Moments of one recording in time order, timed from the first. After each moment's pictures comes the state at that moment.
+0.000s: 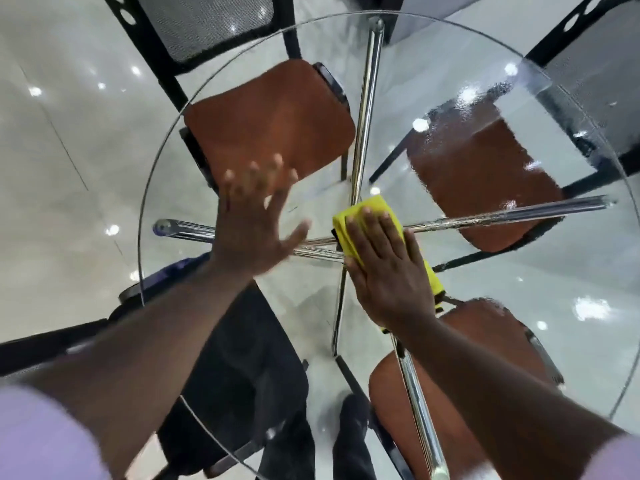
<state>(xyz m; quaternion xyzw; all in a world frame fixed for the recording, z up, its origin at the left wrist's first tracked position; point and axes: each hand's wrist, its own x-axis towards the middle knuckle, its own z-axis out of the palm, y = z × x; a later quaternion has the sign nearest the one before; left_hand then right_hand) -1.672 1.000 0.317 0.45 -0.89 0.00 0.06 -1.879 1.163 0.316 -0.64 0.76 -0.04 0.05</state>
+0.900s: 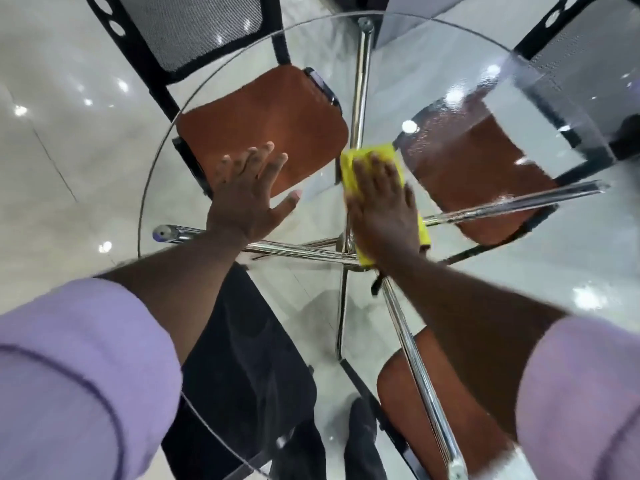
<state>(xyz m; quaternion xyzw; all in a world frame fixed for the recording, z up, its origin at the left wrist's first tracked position) -1.676 0.936 0.300 0.43 -0.90 -0.07 0.04 -1.890 1.077 0.318 -0.55 0.83 -0.09 0.07</state>
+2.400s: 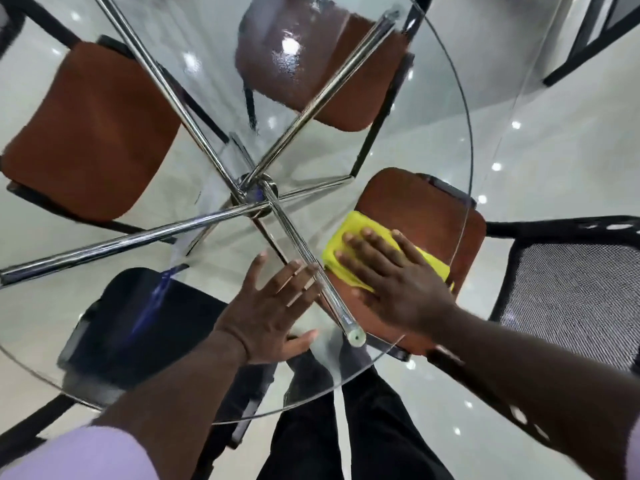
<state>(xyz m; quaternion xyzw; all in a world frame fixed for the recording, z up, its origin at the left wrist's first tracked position) -1.734 1.249 0.292 -0.05 -1.00 -0.04 -0.04 -1.937 1.470 0.304 -0.59 0.80 -0.03 0.09</state>
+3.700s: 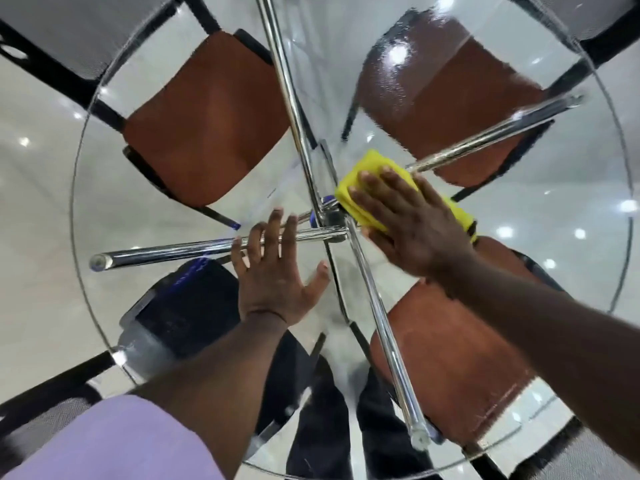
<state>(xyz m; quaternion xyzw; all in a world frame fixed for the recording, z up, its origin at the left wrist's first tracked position) -1.767 1.119 0.297 0.47 -0.87 -0.09 -0.06 -2.027 1.210 0.302 -0.71 0.70 -0.07 0.01</state>
